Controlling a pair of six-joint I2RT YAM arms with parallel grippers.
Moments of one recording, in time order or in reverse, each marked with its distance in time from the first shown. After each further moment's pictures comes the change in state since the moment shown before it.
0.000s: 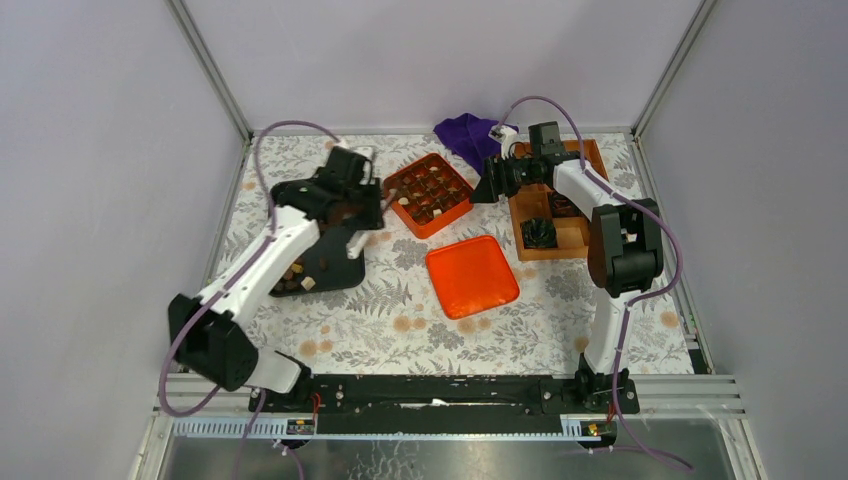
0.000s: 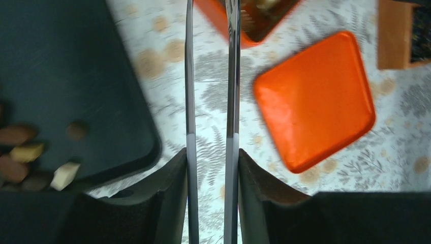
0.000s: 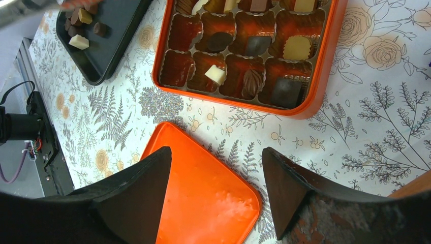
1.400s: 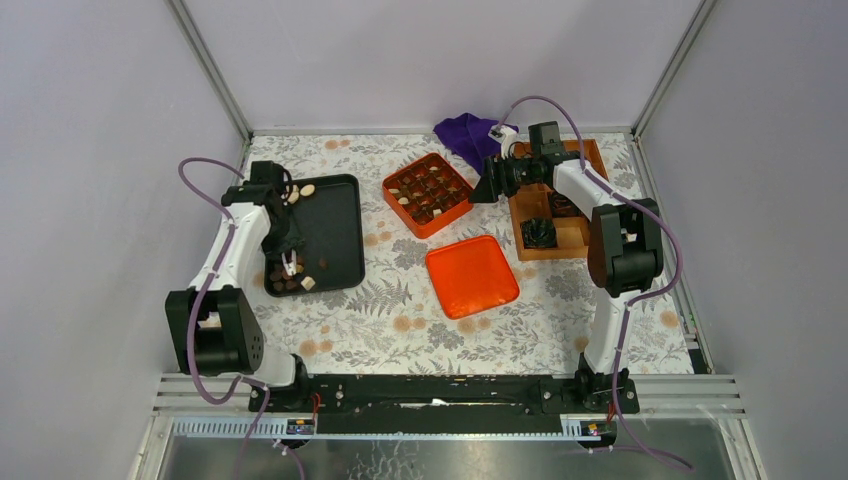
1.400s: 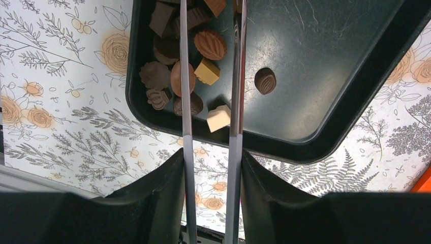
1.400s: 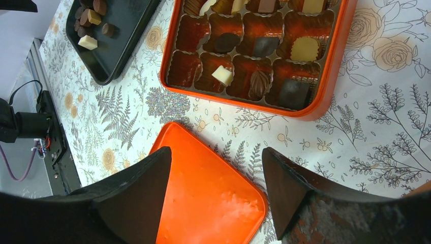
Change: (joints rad) left arm 0.536 -0.020 -0.171 -0.198 -0.138 0.028; right arm 0.000 0.000 0.000 0.000 -0.025 0.010
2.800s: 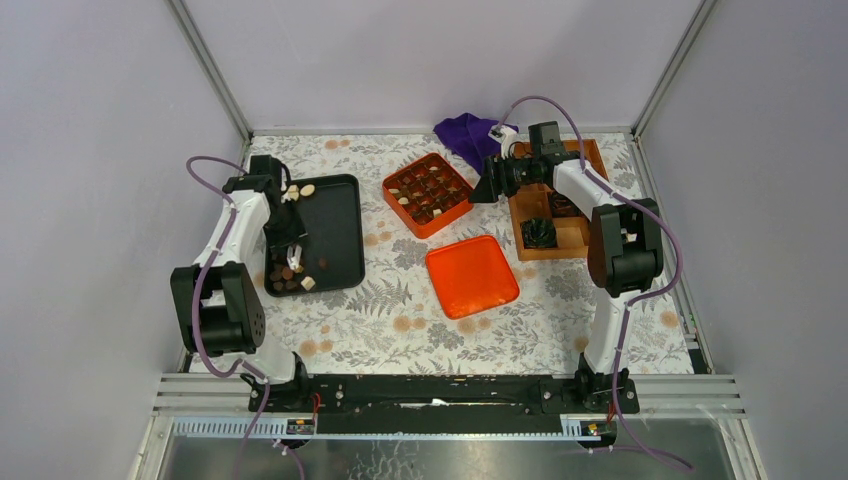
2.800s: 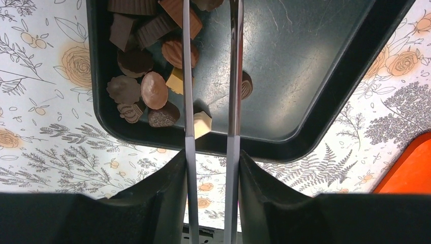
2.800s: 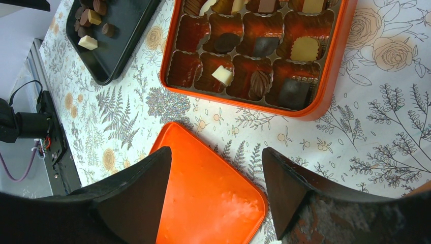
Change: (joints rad) left arm 0.039 0.123 0.067 0.006 0.135 0.036; right arm 0.000 0.000 0.000 0.000 0.000 0.002
